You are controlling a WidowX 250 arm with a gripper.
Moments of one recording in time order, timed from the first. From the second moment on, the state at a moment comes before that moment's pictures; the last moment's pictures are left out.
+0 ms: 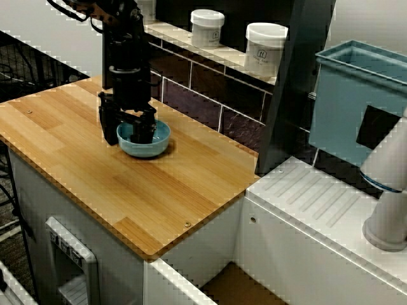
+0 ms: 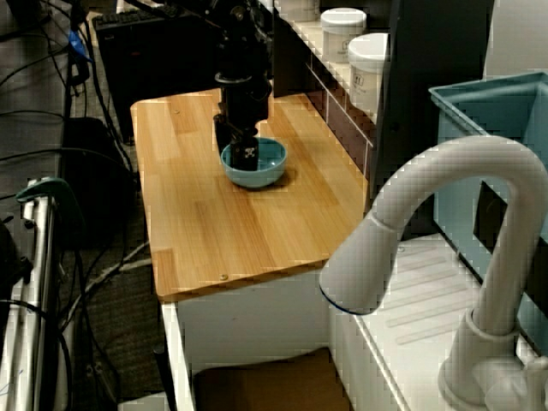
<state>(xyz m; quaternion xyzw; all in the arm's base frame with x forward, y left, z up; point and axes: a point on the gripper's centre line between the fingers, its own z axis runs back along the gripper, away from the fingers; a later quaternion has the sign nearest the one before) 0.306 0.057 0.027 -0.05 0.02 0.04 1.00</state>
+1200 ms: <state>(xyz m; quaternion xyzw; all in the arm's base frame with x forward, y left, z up) 0.290 -0.002 0.034 -0.03 -0.02 -0.01 1.00</state>
